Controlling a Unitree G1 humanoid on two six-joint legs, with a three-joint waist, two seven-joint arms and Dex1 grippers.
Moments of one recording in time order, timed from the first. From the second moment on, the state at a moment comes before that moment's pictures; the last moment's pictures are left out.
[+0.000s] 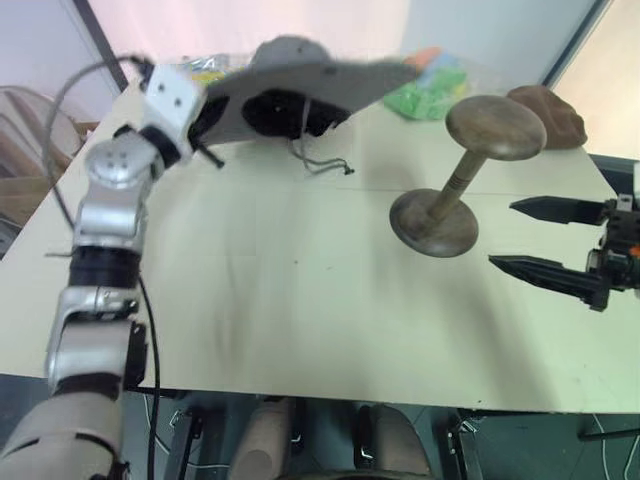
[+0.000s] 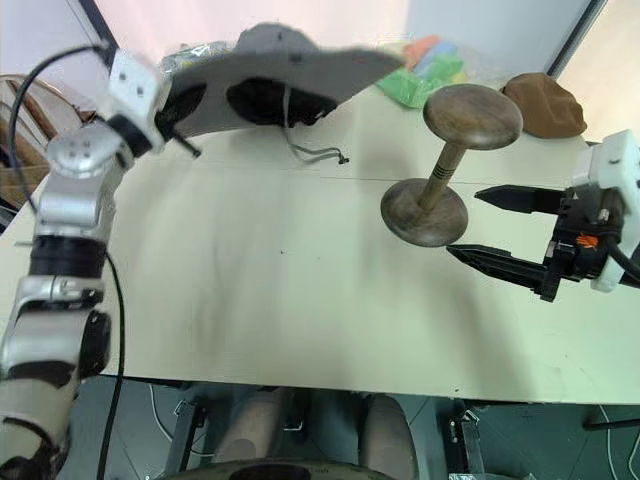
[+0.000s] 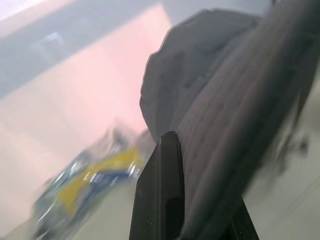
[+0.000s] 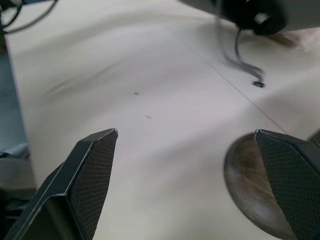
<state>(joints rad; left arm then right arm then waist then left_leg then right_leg) -1.08 0.51 0.04 0.44 -0.12 0.16 -0.59 -0.05 -1.14 -0.74 -0.52 0.95 0.90 0.99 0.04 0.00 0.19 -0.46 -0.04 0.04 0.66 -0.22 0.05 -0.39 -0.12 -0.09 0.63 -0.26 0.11</state>
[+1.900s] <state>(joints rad) -1.27 0.36 -0.54 0.92 0.71 -1.11 -0.35 0.42 -1.03 -1.41 -0.40 0.87 0.97 1.07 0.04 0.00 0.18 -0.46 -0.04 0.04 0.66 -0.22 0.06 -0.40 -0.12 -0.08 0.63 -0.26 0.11</state>
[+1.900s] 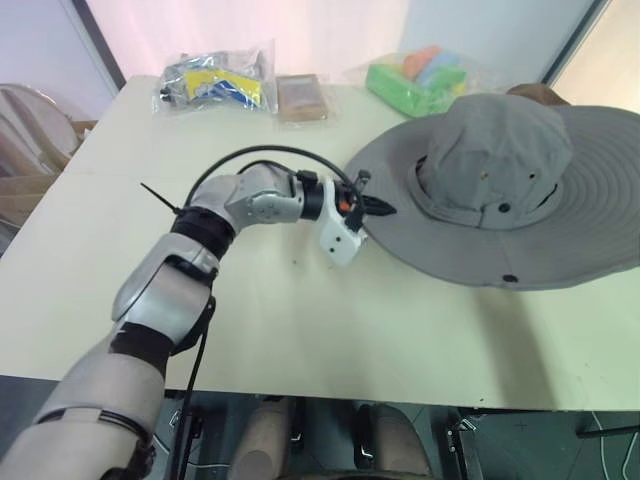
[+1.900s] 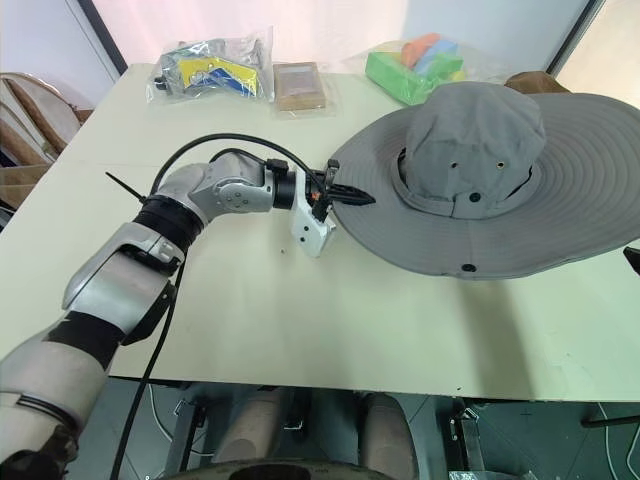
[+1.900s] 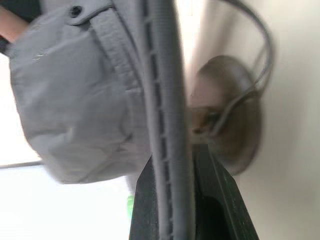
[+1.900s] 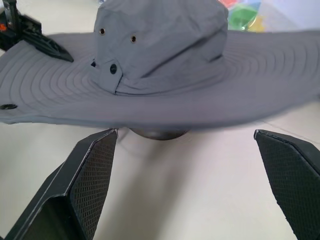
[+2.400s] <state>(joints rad) -1.30 0.40 -0.60 0.97 0.82 -1.16 -0.21 0.39 -1.05 -1.40 -0.37 0.84 0.95 1.09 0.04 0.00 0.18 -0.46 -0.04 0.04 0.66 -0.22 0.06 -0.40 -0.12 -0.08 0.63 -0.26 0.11</state>
